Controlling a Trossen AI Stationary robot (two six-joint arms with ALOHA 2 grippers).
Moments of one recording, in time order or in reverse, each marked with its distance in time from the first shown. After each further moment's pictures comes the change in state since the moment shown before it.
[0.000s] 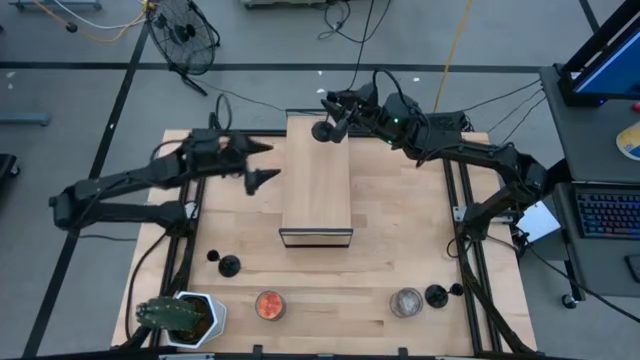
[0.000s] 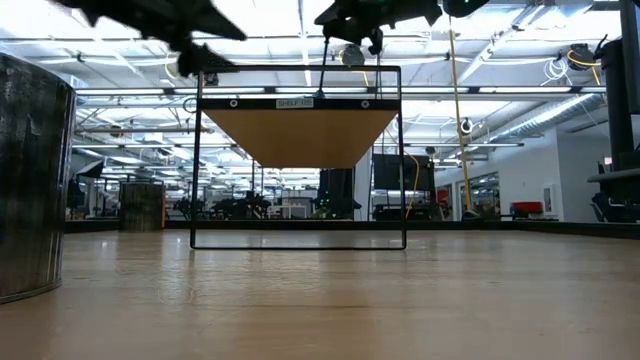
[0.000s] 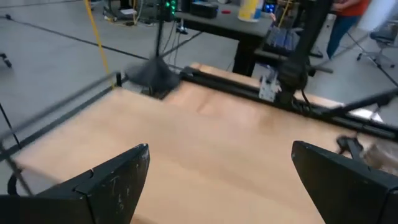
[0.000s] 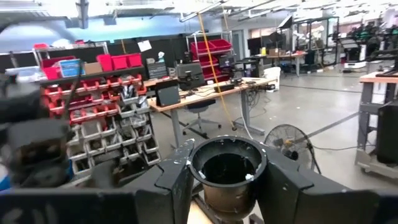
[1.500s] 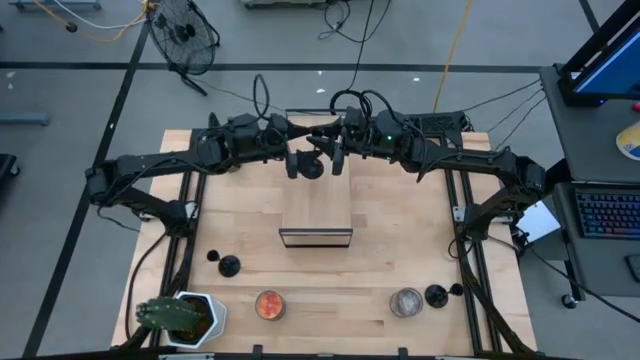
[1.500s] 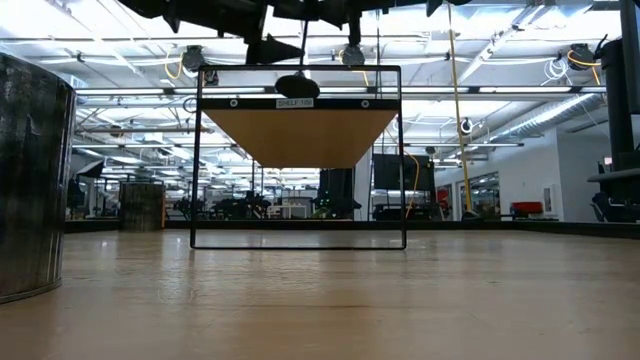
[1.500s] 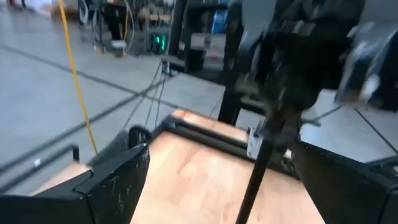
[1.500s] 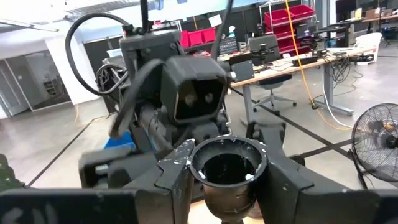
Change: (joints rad) left arm -0.046 0.394 0.229 0.347 -0.014 -0.064; right arm 0.125 0.000 -0.001 -0.054 -0.207 0.086
